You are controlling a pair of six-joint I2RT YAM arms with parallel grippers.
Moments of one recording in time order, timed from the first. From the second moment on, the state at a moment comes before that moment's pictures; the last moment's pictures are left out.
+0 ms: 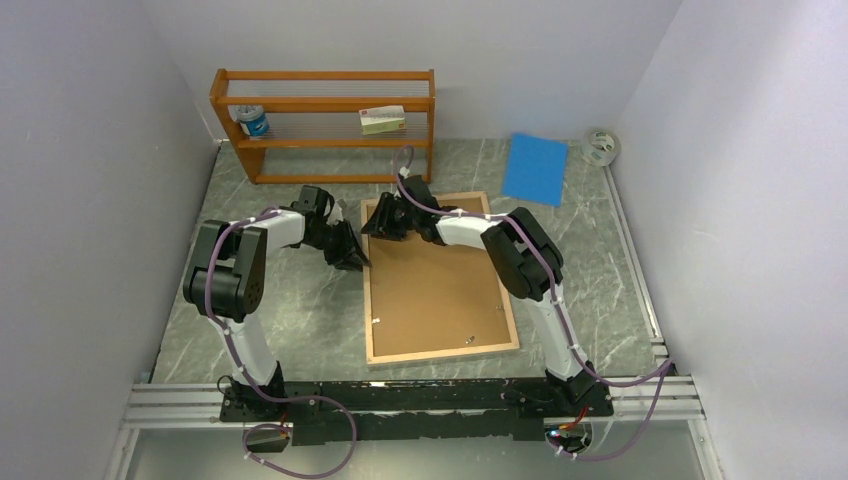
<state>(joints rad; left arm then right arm) -0.20 1.85 1.06 -0.39 0.55 -0.55 0.67 2.27 1.52 0.16 -0.33 0.88</state>
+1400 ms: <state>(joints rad) -0.17 1.85 1.08 -0.43 0.53 -0.51 0.57 2.25 1.57 0.08 -0.02 0.74</state>
